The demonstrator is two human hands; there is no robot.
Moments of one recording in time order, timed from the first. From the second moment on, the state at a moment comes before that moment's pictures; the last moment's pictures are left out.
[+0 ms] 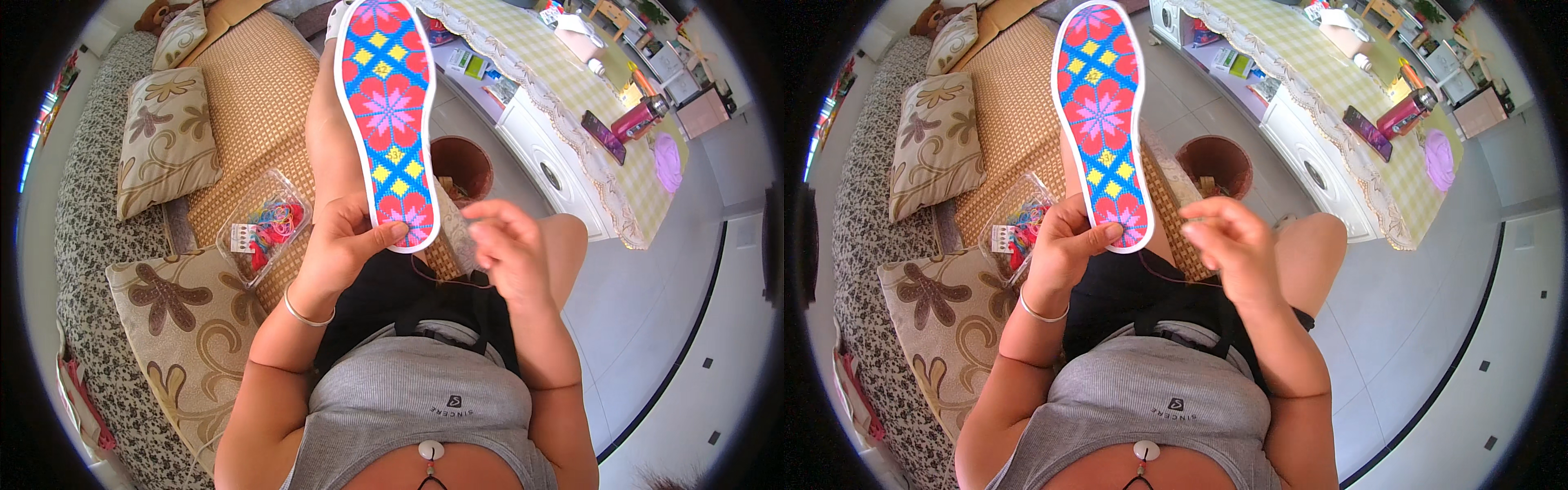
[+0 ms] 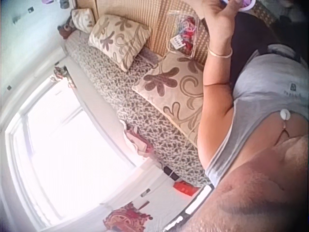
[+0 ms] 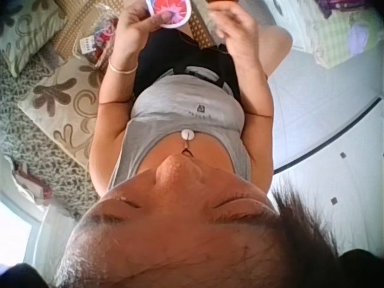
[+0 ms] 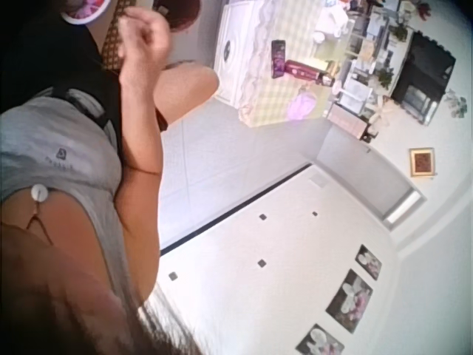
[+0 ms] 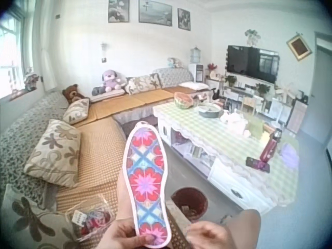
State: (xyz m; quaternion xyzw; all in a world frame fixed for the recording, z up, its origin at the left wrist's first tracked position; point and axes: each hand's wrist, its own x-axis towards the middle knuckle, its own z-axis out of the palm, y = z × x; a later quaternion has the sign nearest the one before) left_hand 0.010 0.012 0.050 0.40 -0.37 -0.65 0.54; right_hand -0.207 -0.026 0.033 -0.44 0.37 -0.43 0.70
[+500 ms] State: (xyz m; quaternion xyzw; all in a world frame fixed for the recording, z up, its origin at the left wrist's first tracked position) left_hand -0.005 0.020 0.023 0.33 -0.26 -0.72 0.55; right_hand -0.179 -0.016 0.016 -0.30 0.35 -0.46 0.76
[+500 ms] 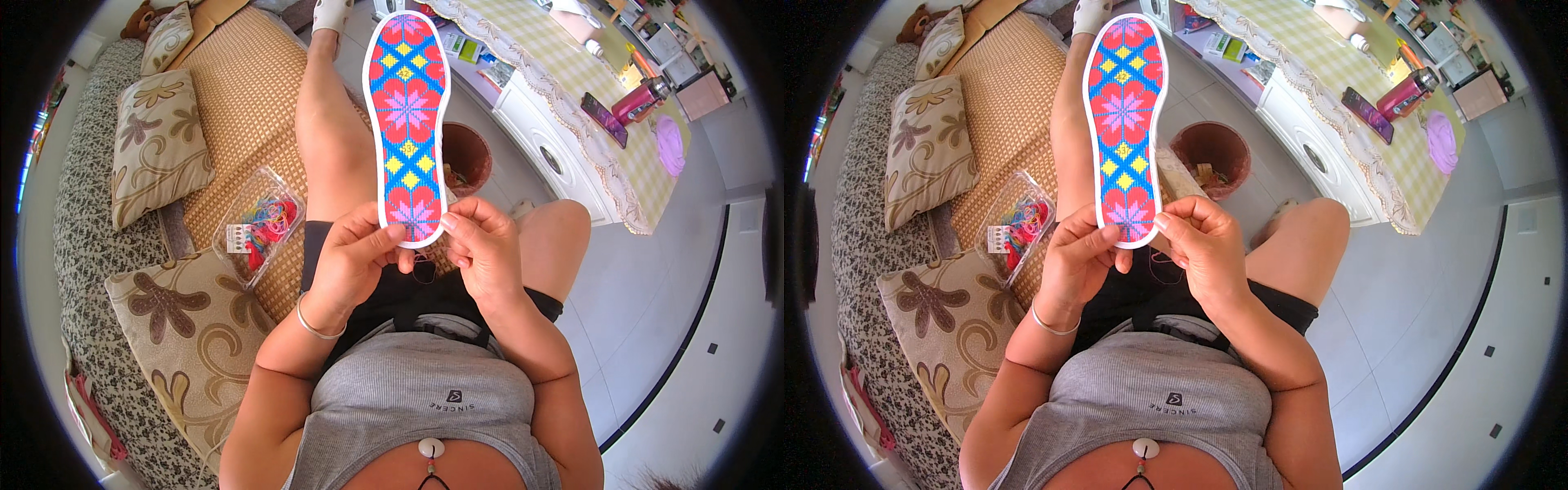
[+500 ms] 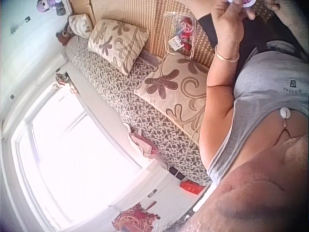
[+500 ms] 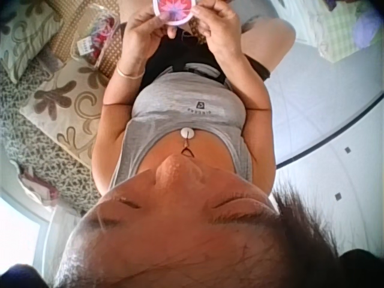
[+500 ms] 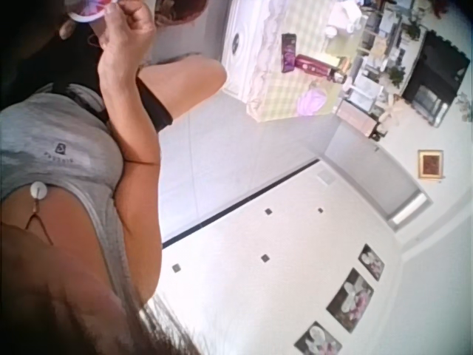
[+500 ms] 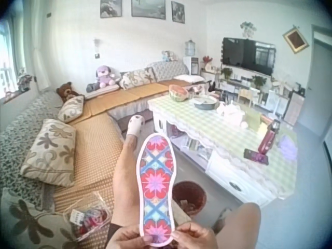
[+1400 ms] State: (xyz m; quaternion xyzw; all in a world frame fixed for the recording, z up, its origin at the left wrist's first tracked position) left_hand -0.037 0.032 0.018 0.35 -0.33 -0.63 0.61; right_hand -0.187 0.005 0.015 -0.32 0.33 -0.49 0.74
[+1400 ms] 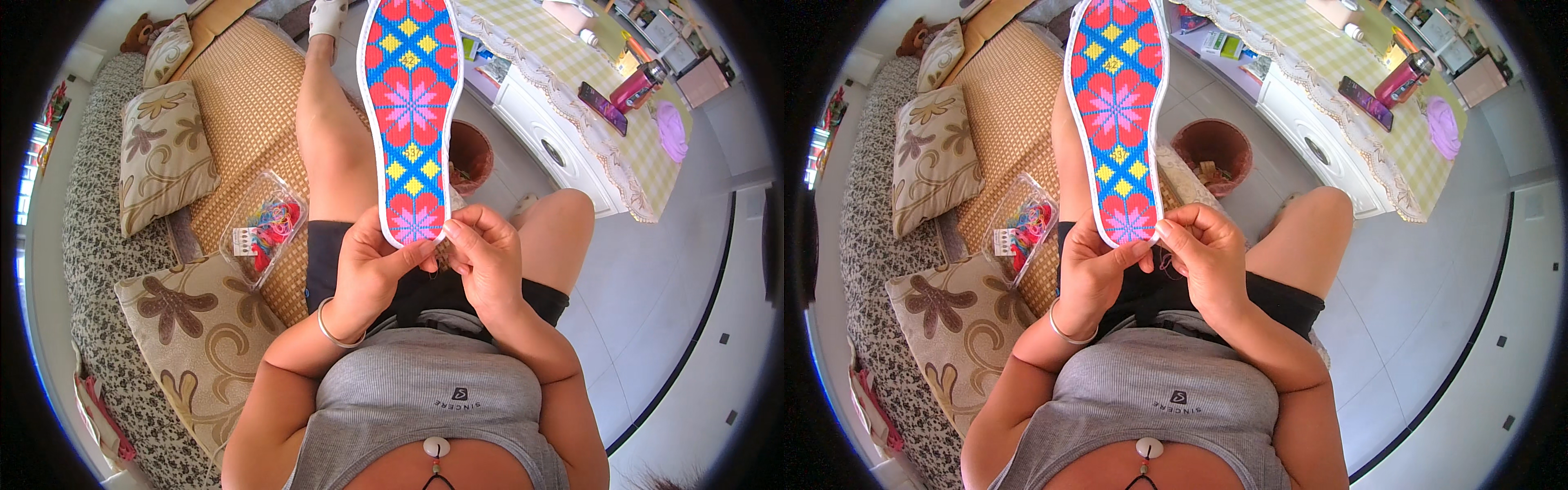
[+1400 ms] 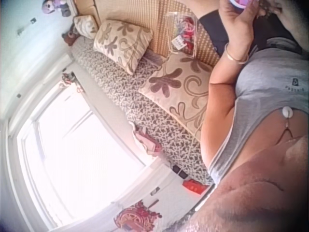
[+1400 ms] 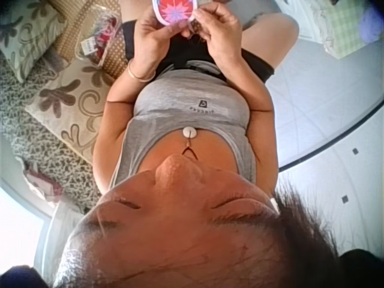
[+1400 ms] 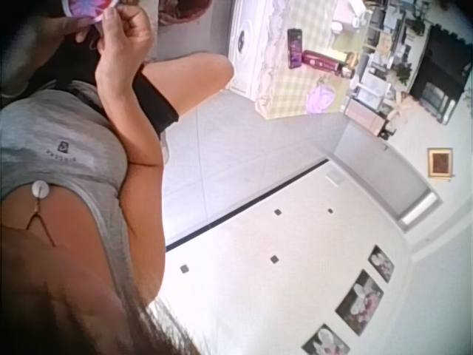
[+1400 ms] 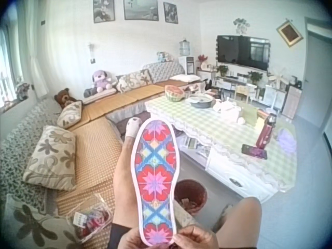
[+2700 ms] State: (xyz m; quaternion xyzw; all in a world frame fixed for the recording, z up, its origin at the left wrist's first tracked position) left_hand -0.016 0.022 0.000 -0.11 -0.08 -0.86 0.48; right_hand -0.176 0.013 0.049 -0.75 0.25 -0.52 0.32
